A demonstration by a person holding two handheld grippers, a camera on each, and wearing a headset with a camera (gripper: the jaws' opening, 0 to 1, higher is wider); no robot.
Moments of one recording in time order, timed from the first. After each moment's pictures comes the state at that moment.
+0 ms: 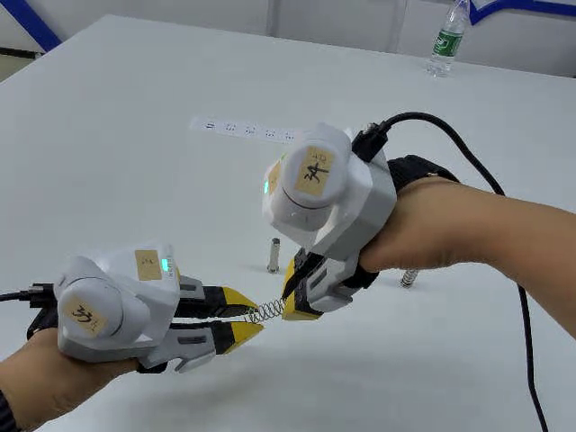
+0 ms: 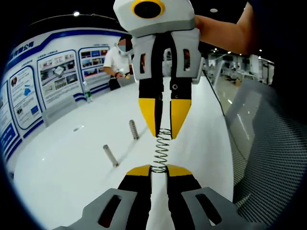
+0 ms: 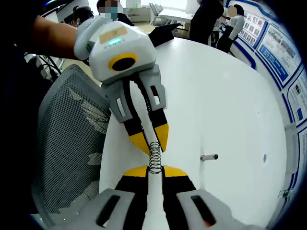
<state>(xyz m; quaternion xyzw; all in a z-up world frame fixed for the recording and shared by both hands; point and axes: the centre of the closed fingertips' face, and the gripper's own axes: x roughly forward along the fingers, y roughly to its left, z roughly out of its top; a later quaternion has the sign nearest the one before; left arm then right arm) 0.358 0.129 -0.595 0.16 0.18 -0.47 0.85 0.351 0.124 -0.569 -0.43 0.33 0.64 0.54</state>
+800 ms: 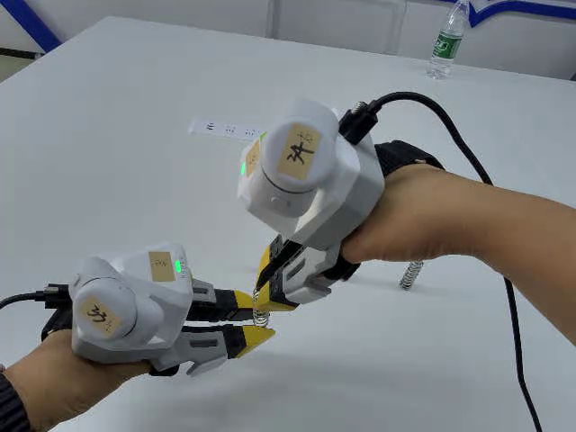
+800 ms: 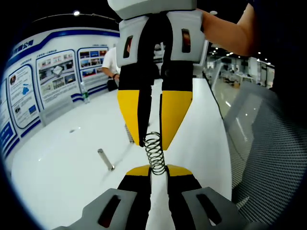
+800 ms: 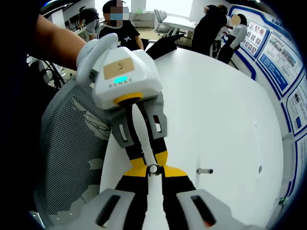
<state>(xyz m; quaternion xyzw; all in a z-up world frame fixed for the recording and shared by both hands) 0.358 0.117 -0.595 0.15 0.17 -0.48 0.85 0.345 0.146 -0.554 -0.43 0.30 0.65 0.54</state>
